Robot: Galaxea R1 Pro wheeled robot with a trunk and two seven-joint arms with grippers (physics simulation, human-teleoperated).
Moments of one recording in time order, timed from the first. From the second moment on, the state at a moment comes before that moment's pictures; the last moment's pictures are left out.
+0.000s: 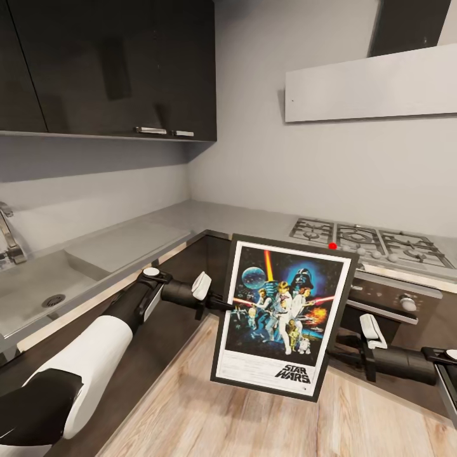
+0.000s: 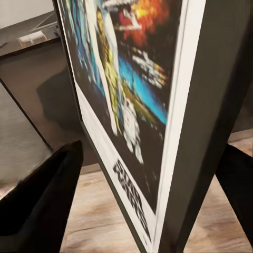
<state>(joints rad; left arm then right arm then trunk) -1.01 -0.01 -0.22 -0.63 -0.05 0.16 -1.57 -0.35 -0.35 -0.33 -1.28 0.01 0.41 1.54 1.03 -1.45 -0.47</state>
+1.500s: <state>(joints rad) -1.01 0.08 -0.21 -0.63 -0.04 0.16 -1.57 -0.35 -0.35 -0.33 -1.28 0.01 0.39 1.54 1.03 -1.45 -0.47</state>
